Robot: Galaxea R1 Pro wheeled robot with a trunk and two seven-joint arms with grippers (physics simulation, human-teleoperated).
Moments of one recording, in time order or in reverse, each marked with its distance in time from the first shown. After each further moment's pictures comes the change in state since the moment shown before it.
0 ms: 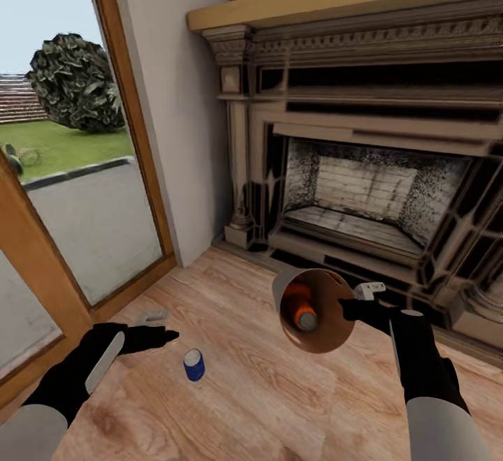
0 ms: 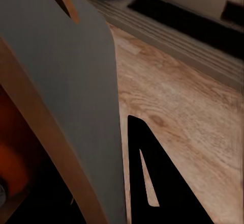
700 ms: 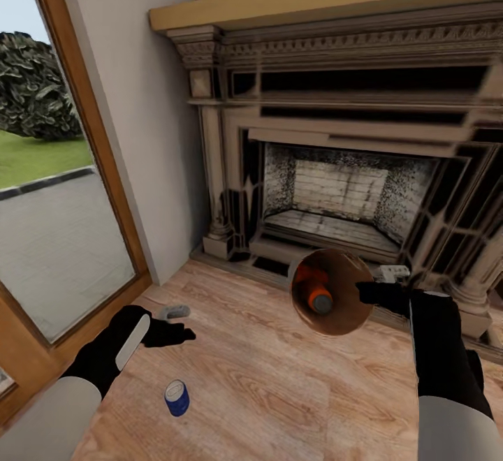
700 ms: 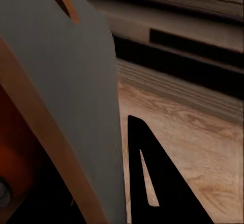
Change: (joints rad) left arm -0.107 -0.106 -0.025 0.083 -0.006 0.203 0.088; right arm 0.001 -0.007 0.012 -0.291 0.025 0.280 -0.004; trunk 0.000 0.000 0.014
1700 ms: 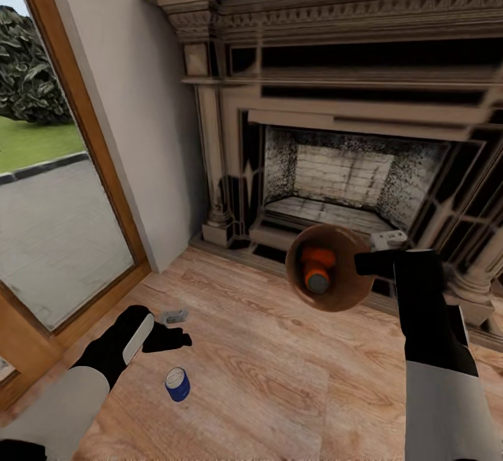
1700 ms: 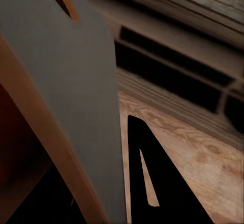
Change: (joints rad) left arm -0.056 -0.024 0.002 0.148 0.002 0.001 0.081; right arm -0.136 -0.008 0.191 -0.118 0.228 0.239 -0.002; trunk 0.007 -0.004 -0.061
